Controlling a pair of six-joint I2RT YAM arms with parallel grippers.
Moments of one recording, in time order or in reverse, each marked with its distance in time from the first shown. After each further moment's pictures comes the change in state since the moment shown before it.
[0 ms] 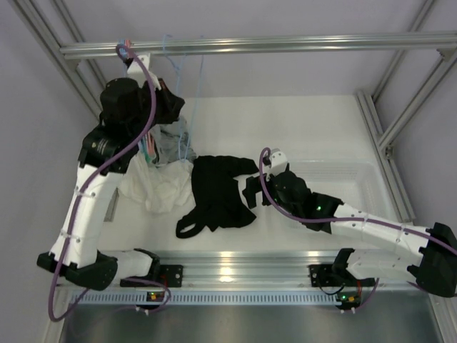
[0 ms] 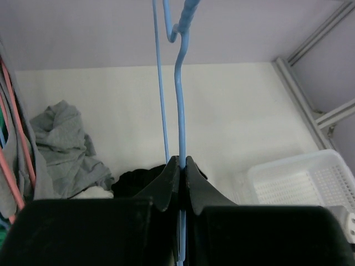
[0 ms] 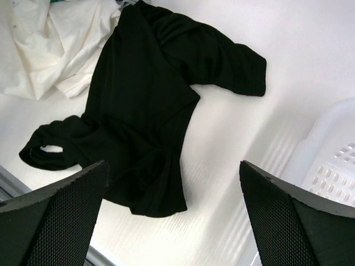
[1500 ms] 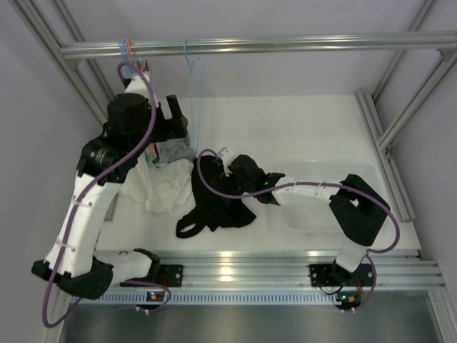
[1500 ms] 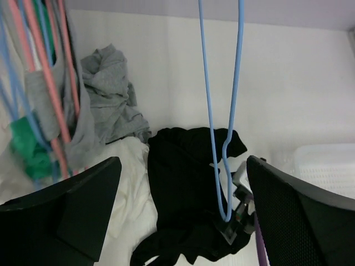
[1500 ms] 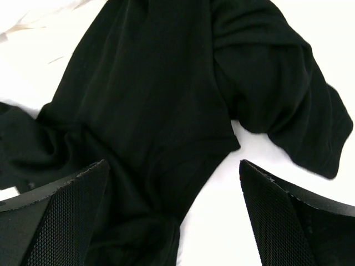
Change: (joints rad) left arm -0.042 0.060 0.009 -0.206 -0.221 -0.010; right arm -0.070 0.615 0.296 0.121 -0.259 -0.293
